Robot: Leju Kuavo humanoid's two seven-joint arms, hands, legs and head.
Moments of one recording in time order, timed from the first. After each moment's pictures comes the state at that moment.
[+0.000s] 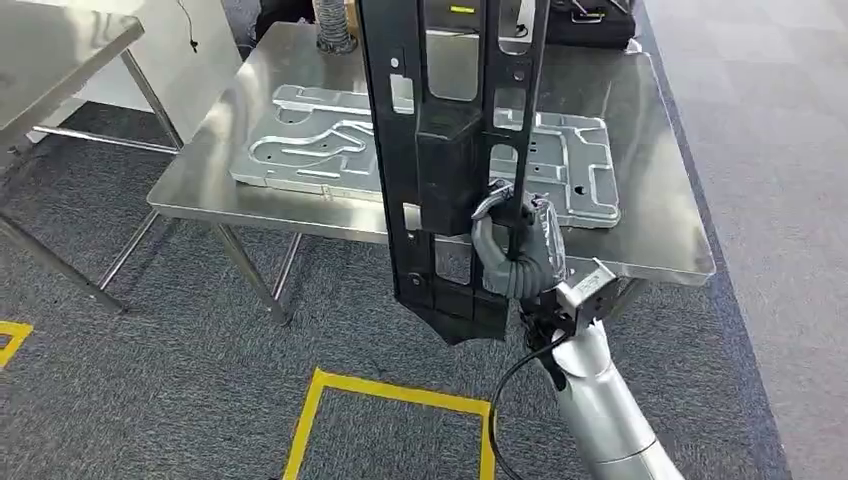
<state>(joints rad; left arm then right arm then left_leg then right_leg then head) -0.12 -0.17 1.02 -0.20 -1.20 0.10 -0.11 -0.45 0.01 0.37 -1.46 -0.01 0.10 -0.48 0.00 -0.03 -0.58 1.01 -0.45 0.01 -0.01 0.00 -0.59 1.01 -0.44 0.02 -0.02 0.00</state>
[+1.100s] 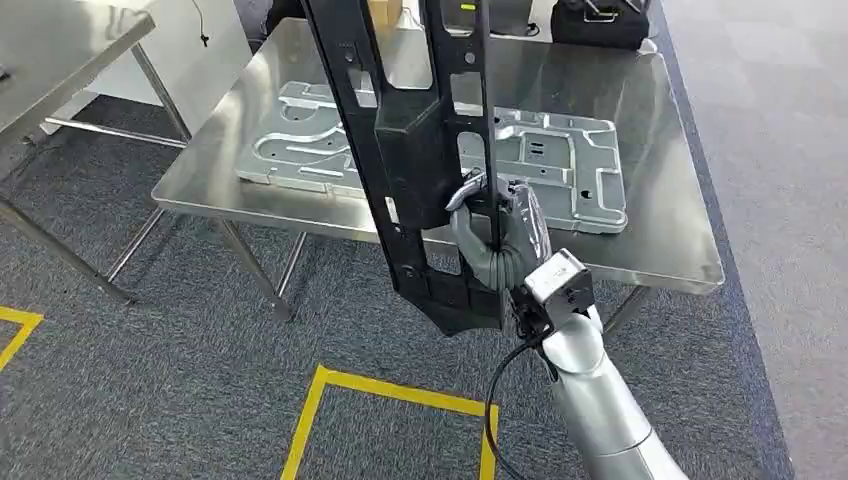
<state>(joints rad) -0.10 -0.17 1.03 -0.20 -1.20 0.10 -0.13 -0.50 0.03 0.40 -1.52 0.10 0.09 -0.39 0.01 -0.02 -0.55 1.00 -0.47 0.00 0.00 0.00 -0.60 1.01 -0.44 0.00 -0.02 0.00</state>
